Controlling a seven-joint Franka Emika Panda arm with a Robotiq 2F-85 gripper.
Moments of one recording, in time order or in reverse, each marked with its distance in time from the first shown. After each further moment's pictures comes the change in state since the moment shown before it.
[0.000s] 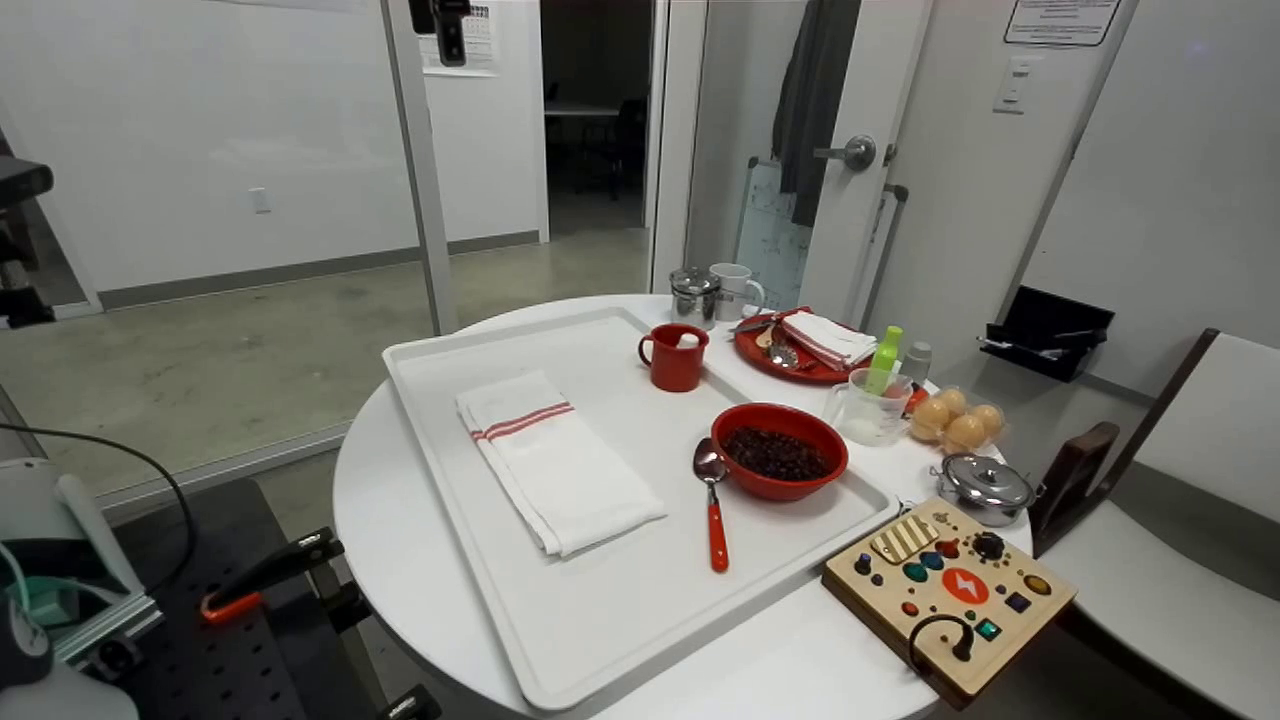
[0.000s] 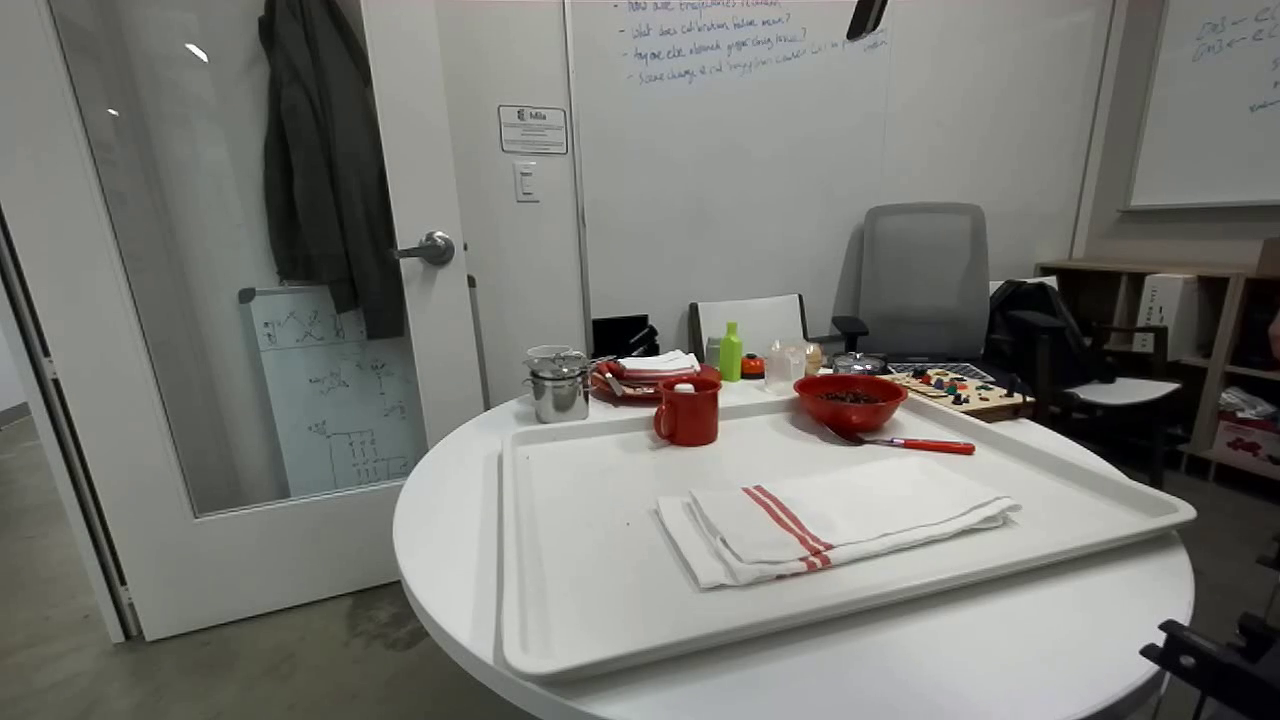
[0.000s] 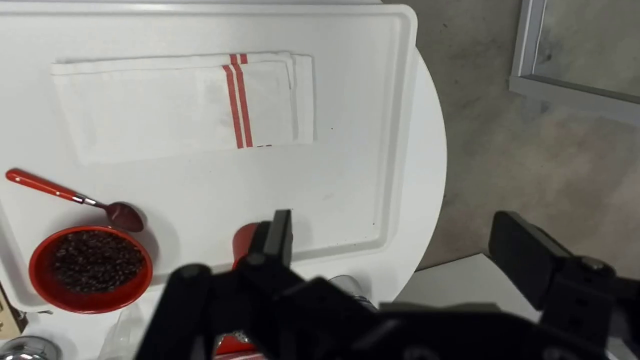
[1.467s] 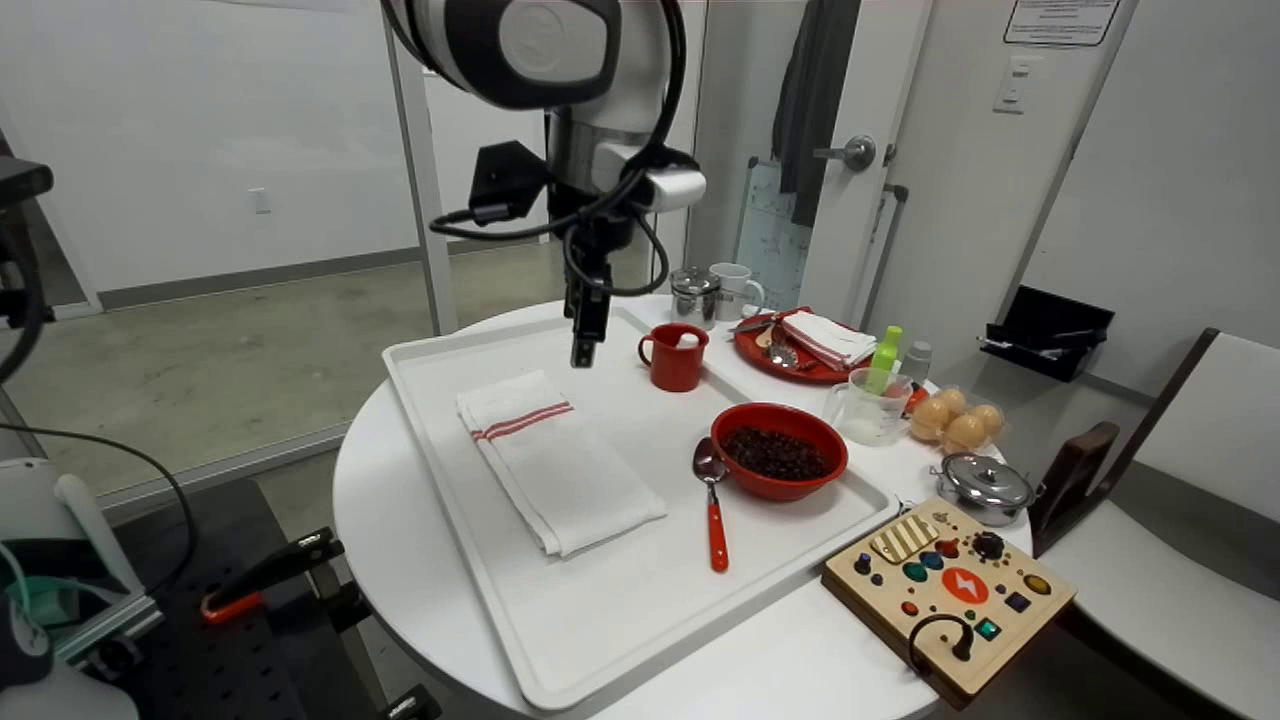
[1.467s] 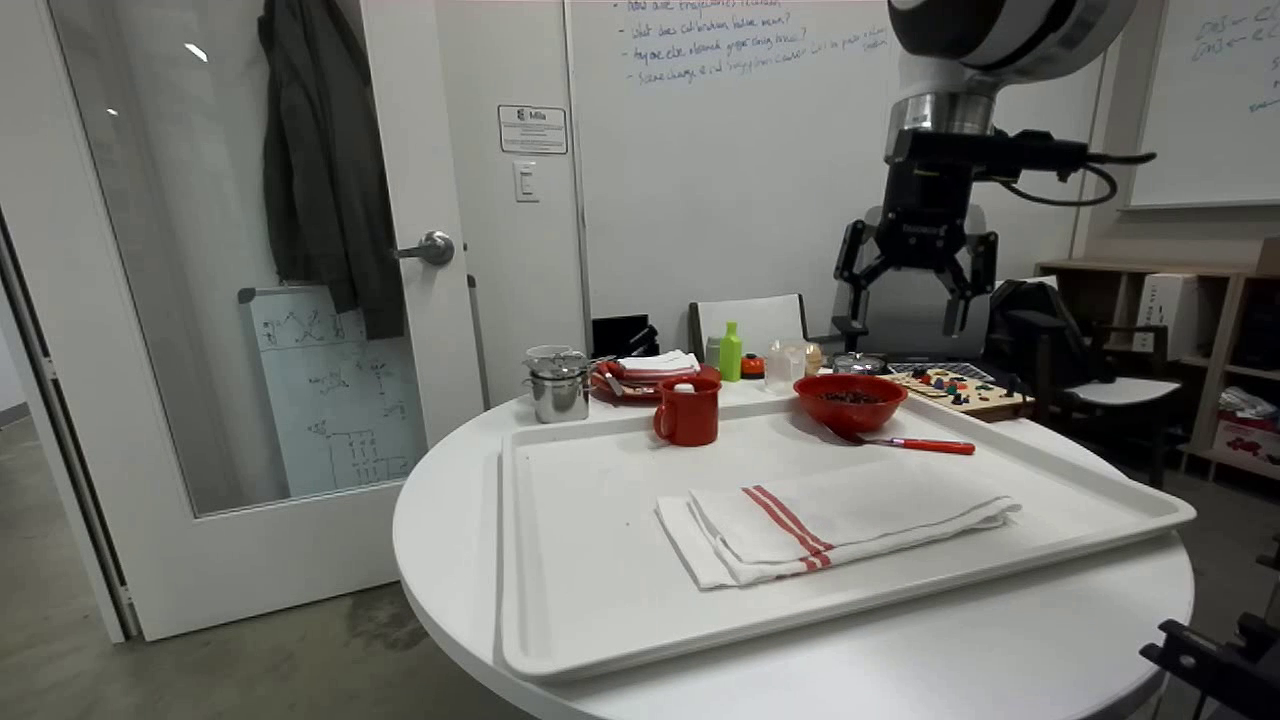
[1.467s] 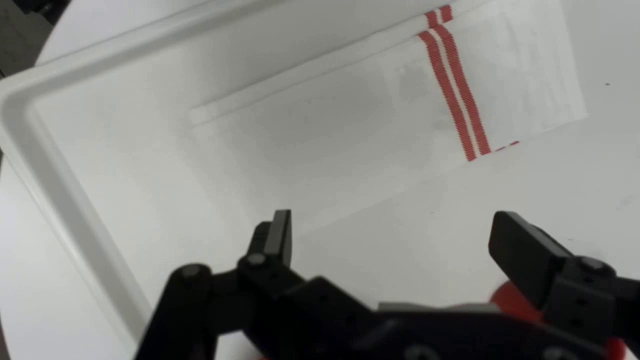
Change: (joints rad) arm -0.143 0.416 -0.165 -0.190 -0.080 0.341 -0.004
